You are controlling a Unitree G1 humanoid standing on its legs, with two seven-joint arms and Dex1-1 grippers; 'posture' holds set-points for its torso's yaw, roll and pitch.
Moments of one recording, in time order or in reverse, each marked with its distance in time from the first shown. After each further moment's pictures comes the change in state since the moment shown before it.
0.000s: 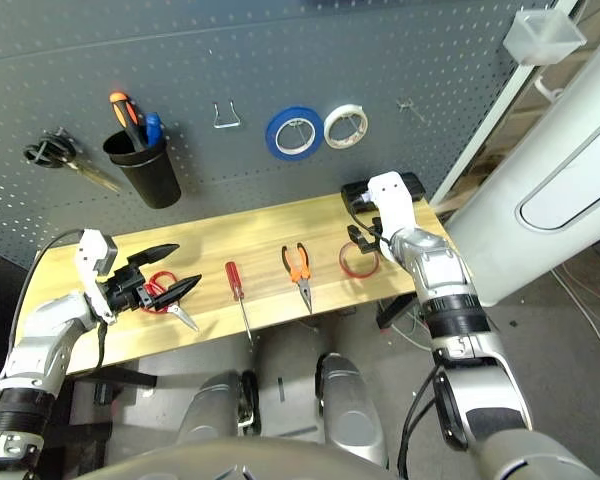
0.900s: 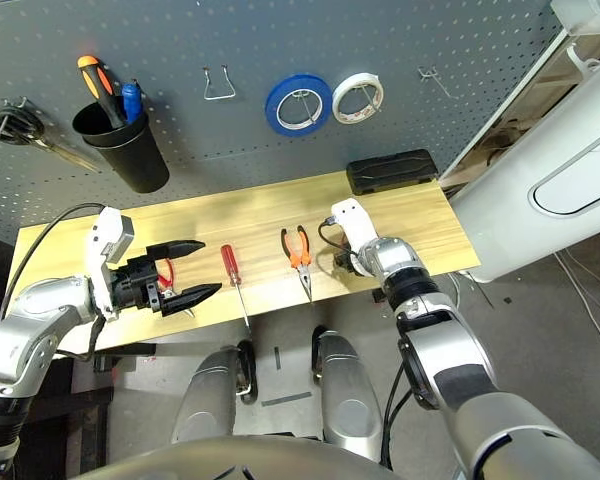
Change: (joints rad) left arm 0.006 0.077 -0.031 -0.386 -0.077 0.355 0.055; right arm -0.180 0.129 0.094 0.542 -0.081 -0.209 -0.043
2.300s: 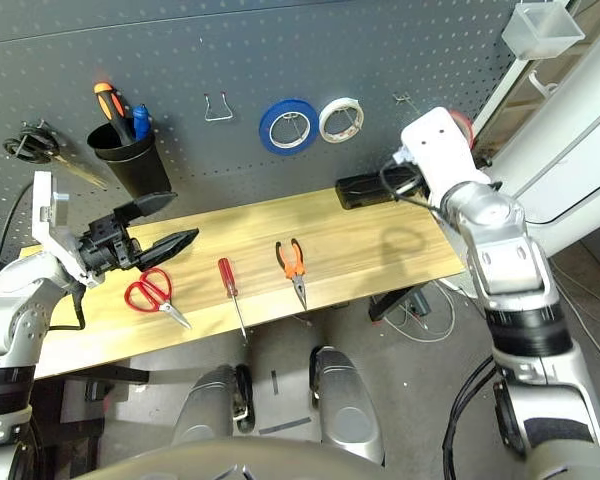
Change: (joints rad) left arm -0.134 -0.066 0.177 0.174 -0.155 -0.134 -0.047; right arm 0.187 -0.387 -0.149 -0.878 -0.018 -0.023 0.001
